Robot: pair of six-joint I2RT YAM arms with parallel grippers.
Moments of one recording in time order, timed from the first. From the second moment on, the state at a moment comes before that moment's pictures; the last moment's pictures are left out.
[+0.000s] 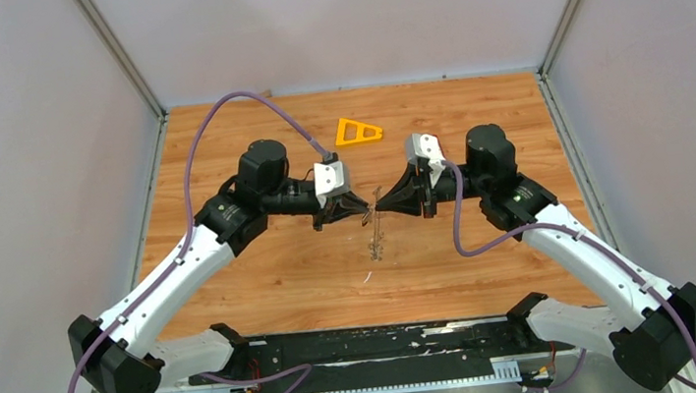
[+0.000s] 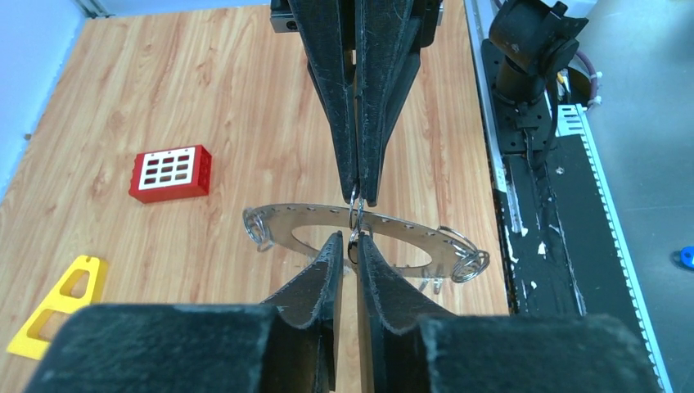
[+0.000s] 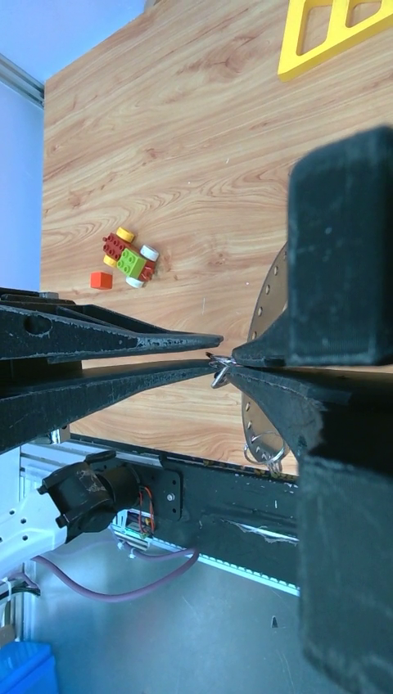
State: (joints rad) left arm -0.69 1.17 1.12 -0.33 0.81 0.41; right arm 0.54 1.06 0.93 -0.05 -0.99 -0.21
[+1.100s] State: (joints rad) left arm -0.69 1.27 1.12 -0.37 0.88 0.43; right arm 0.54 1.05 0.91 -0.06 -0.99 -0.24
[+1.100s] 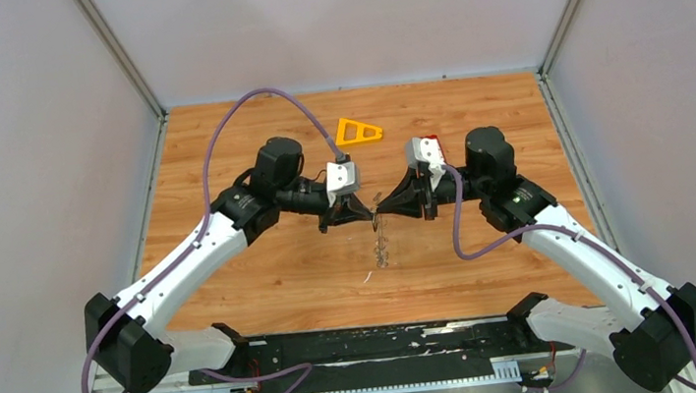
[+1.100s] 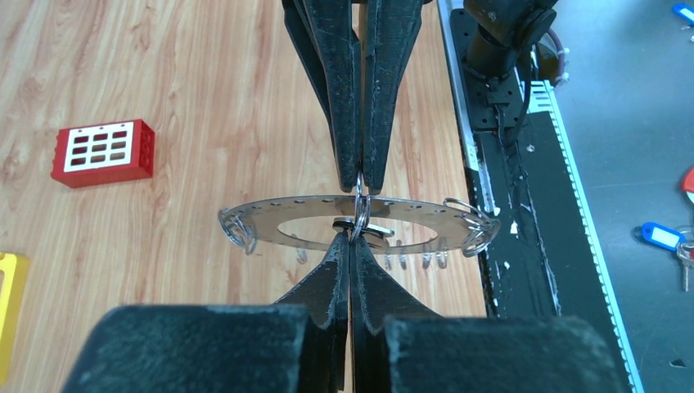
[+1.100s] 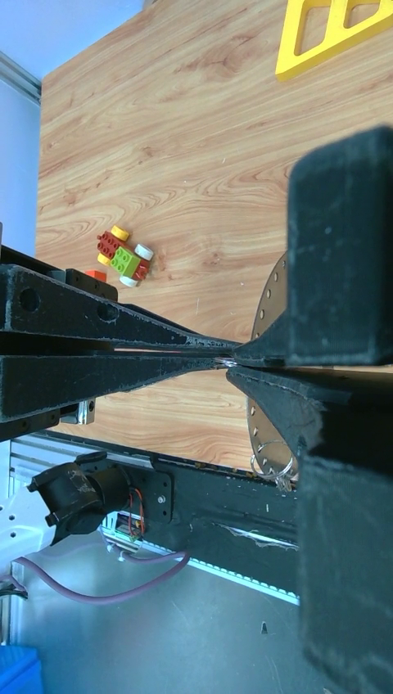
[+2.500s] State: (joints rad) left arm -0.68 1.22 1.14 -0.36 0.92 0.58; right arm 0.54 1.05 0.90 -0.05 -1.01 -0.26
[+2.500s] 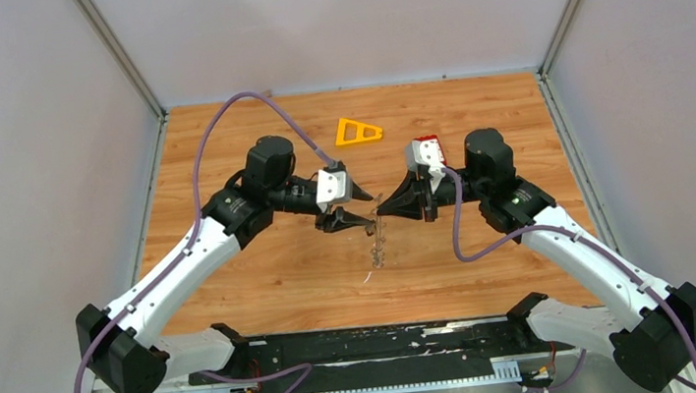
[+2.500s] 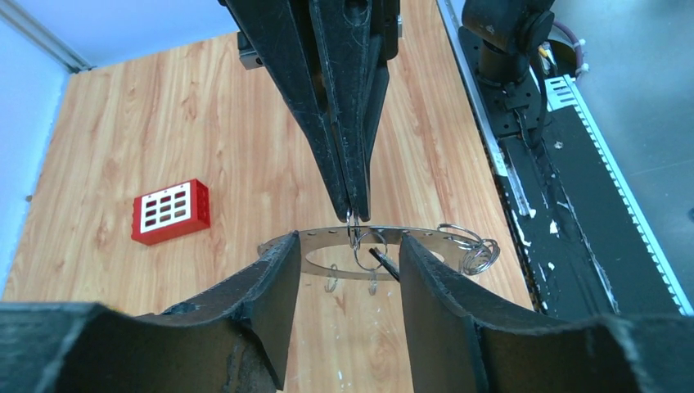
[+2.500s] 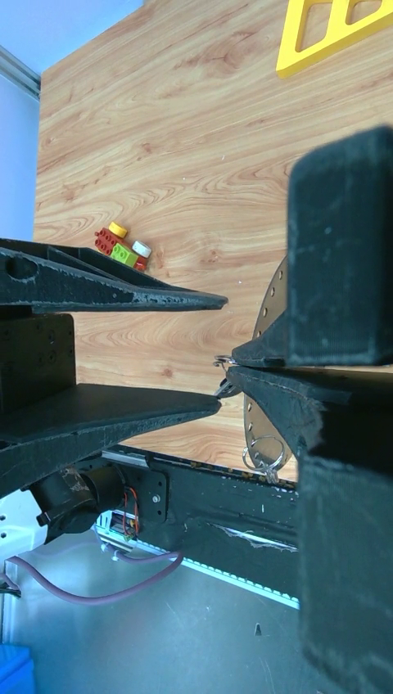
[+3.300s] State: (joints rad) left arm -0.69 1.26 1.10 -0.29 0.96 0.61; right arm 0.54 1.06 0.90 -0.05 -1.01 -0.26
